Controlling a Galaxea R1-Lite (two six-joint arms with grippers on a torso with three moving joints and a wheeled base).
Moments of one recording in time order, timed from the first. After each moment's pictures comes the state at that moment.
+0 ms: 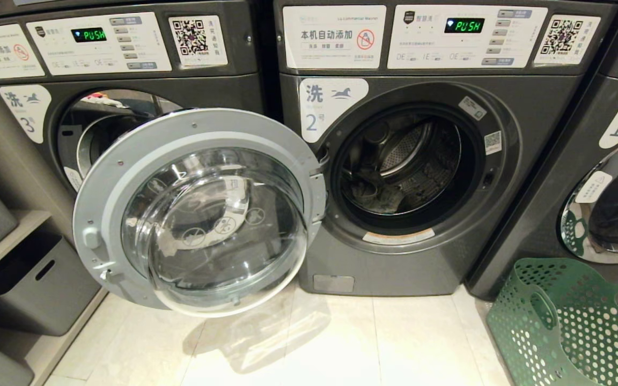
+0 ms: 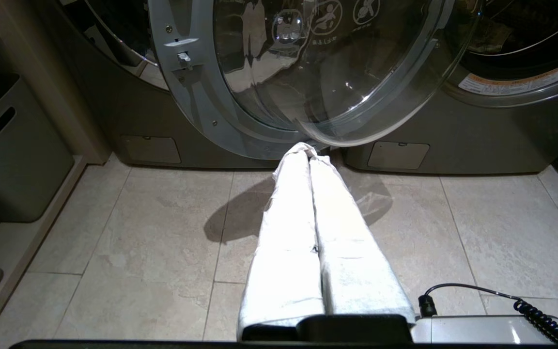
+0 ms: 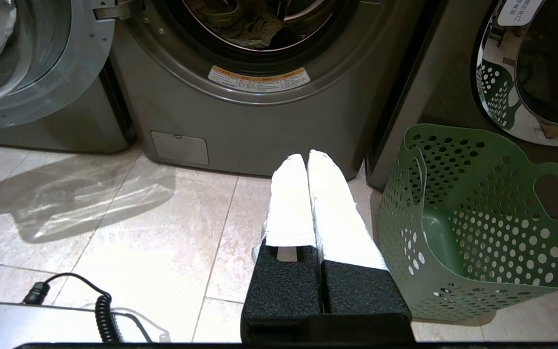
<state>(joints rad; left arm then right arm) -0.01 0.00 0.00 0.00 0.00 0.00 0.00 0.00 0.00 0.00 0.04 -0.07</state>
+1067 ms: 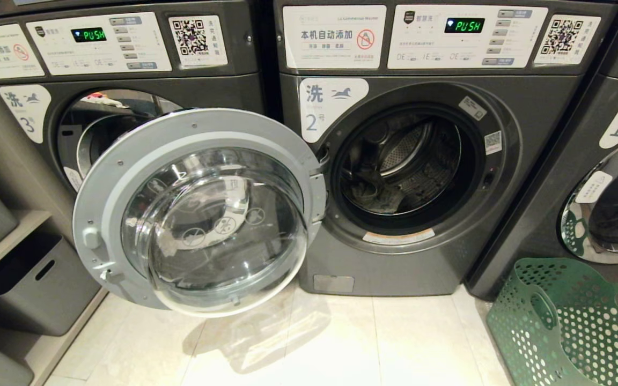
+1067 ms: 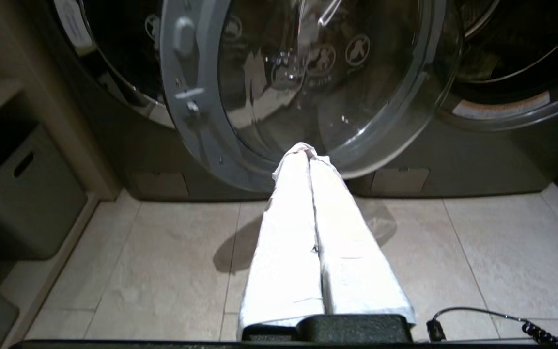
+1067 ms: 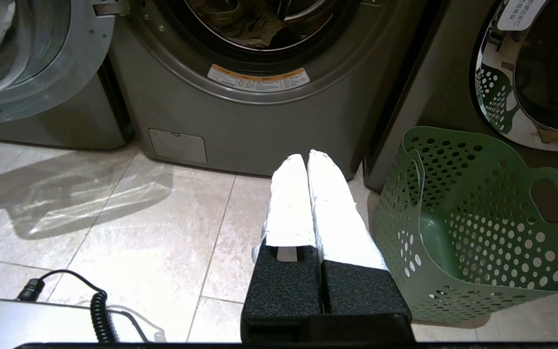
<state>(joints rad) -0.01 0.01 -0.11 0.02 -0.01 0.05 0.00 0.00 0.00 0.00 0.04 -0.09</state>
